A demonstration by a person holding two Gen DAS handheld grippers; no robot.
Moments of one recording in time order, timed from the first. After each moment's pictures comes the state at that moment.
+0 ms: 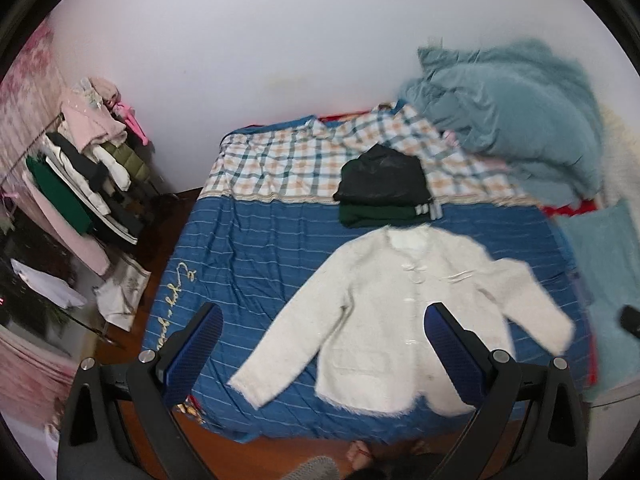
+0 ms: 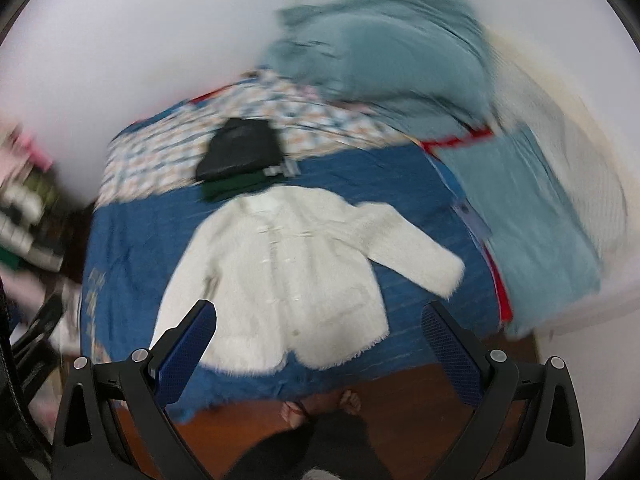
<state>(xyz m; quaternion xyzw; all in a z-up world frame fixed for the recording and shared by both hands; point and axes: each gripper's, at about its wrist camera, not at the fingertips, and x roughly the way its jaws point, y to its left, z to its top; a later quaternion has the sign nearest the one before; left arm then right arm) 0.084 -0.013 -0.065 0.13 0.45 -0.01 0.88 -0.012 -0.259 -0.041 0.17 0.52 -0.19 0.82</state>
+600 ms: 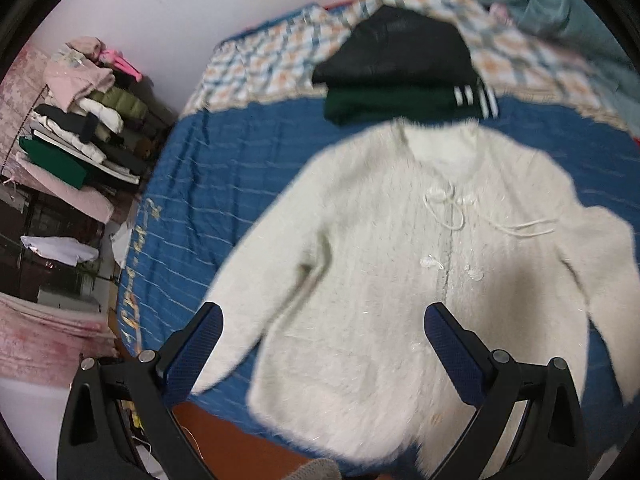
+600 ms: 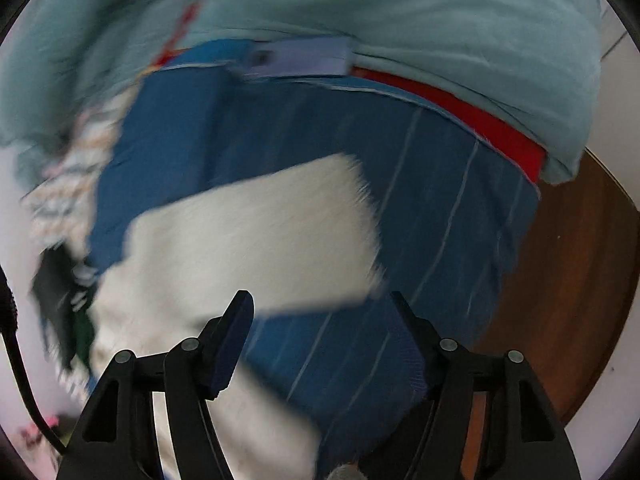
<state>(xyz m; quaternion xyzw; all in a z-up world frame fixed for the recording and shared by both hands) 0.204 -0.115 -0.352 0.17 0.57 0.10 0.80 -0.052 -0.622 -0.482 0.50 0.50 -0.39 0.59</state>
